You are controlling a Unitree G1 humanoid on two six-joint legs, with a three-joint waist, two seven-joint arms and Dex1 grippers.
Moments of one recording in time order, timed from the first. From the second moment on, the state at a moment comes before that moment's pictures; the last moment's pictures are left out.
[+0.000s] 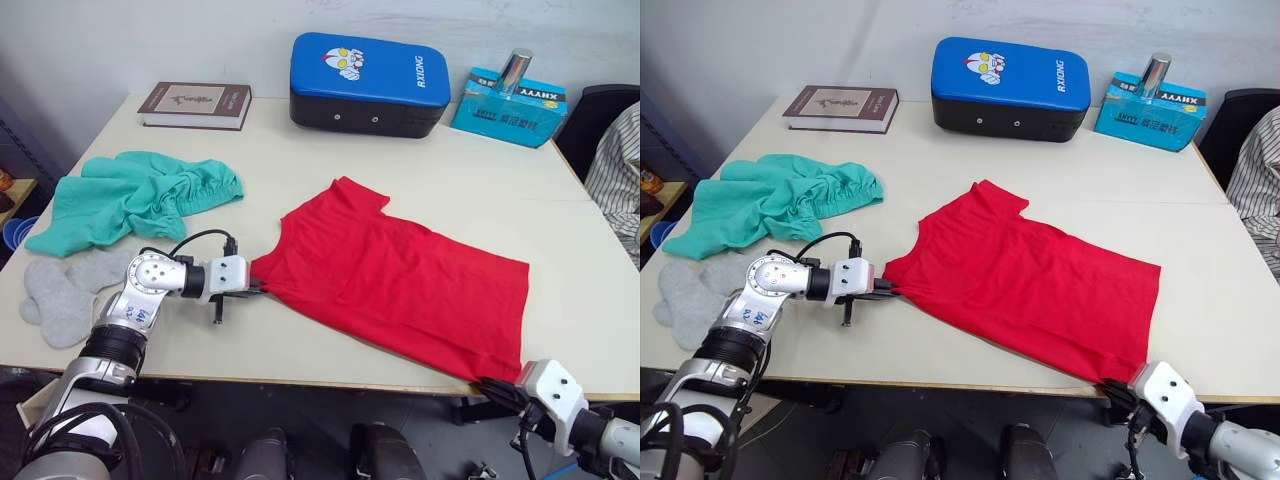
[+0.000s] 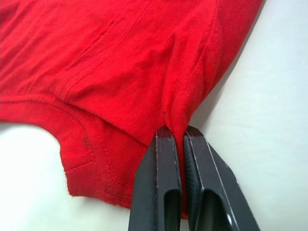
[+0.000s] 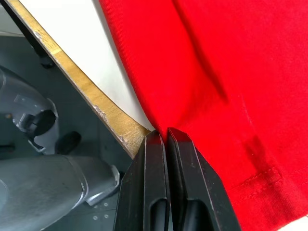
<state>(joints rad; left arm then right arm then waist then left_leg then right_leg) -0.58 0.67 -0.19 0.58 -0.02 -0.34 -1.14 0.60 -0.71 -0.36 -0.42 0.29 0.14 0.90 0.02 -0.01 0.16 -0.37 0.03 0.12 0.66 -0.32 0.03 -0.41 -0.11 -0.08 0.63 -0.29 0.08</state>
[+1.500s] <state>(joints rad) -0.18 0.77 -0.07 0.01 -0.11 0.01 -1.07 0.64 -0.78 -0.45 -0.30 0.33 0.07 1.04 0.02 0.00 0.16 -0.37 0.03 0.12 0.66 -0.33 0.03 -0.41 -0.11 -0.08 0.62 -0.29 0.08</state>
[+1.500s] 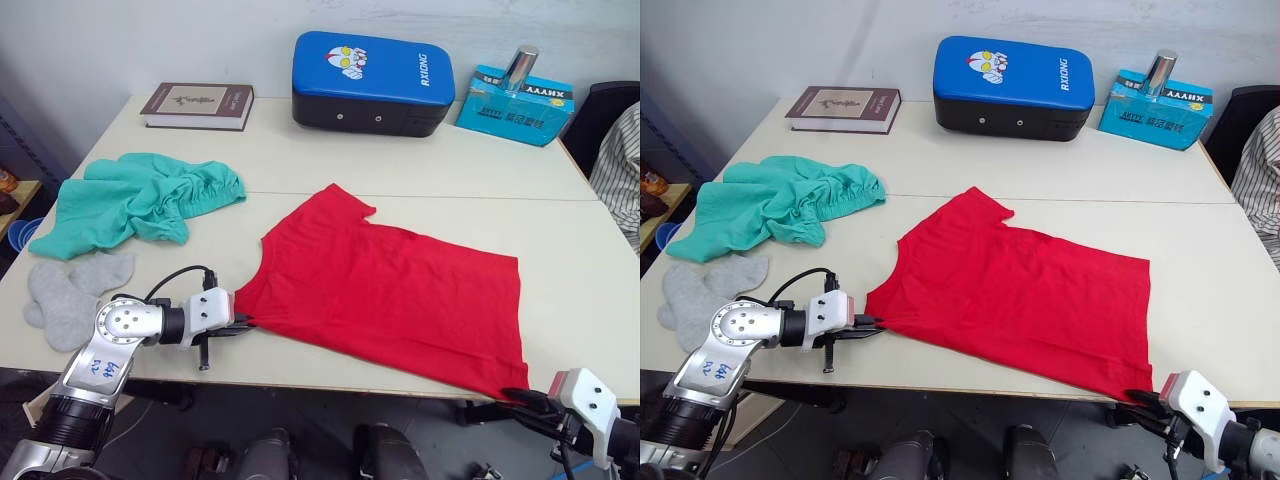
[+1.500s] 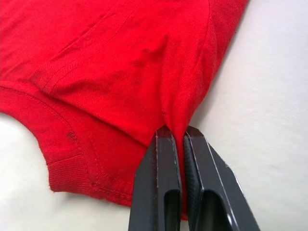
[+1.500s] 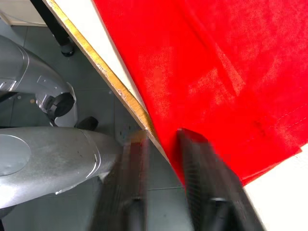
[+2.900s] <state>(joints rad) 0.18 0.79 0.06 -0.36 -0.18 0.23 -0.92 0.62 -0.86 -0.52 -0.29 0.28 0.06 1.16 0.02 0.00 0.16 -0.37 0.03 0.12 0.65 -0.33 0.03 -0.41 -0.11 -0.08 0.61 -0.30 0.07</state>
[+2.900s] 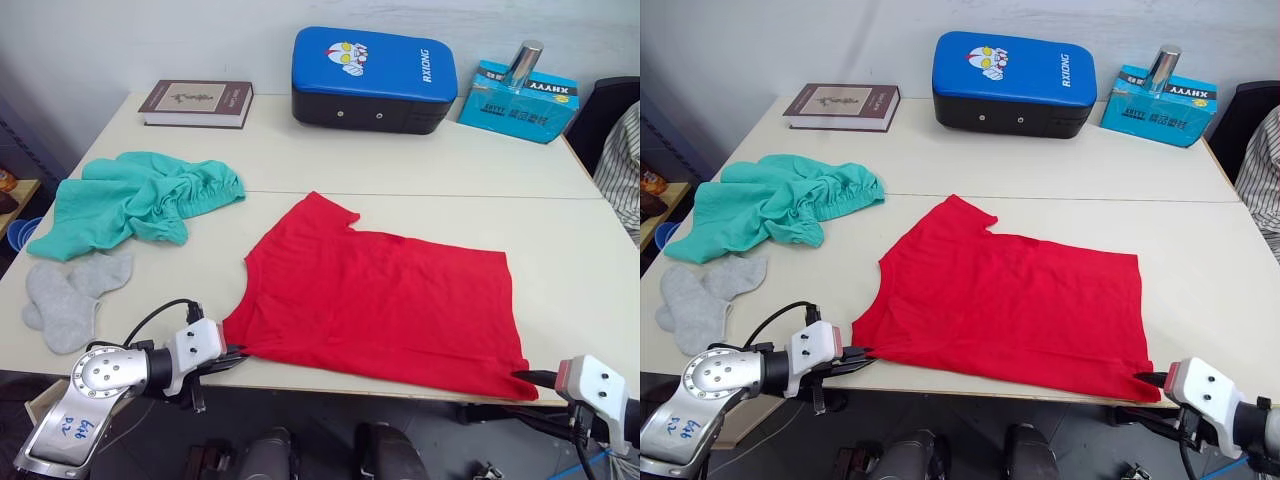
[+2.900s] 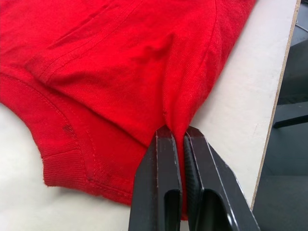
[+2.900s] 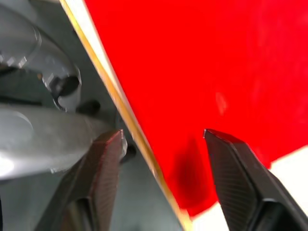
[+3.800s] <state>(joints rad) 0.29 0.80 0.12 -0.43 -0.22 0.25 -0.92 0.61 -0.89 -0.48 -0.10 0.24 -0.20 1.21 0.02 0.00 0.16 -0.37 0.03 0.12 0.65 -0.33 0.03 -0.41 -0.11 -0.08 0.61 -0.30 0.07</state>
